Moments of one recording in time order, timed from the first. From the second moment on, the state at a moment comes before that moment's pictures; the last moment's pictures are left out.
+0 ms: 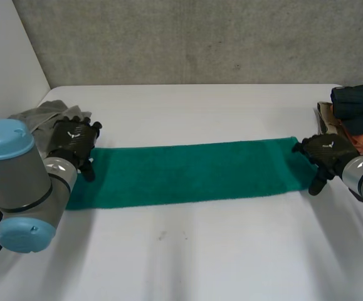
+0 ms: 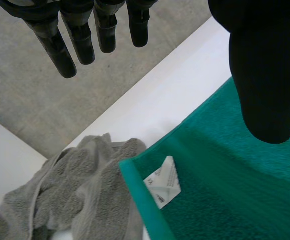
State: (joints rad) left arm 4.38 -1.99 -1.63 3.44 -1.66 3.58; right arm 1.60 -1.03 1.48 0.02 1.23 2.55; left_hand 0.19 0.21 0.22 0.20 0.05; right_hand 0.36 0.35 0.36 0.36 0.19
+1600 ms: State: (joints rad) left arm 4.26 -1.82 -1.69 3.45 -1.65 3.58; right arm 2.24 -1.01 1.45 -0.20 1.56 2.60; left_hand 0.19 0.21 0.22 0.20 0.05; right_hand 0.23 0.22 0.22 0.22 0.05
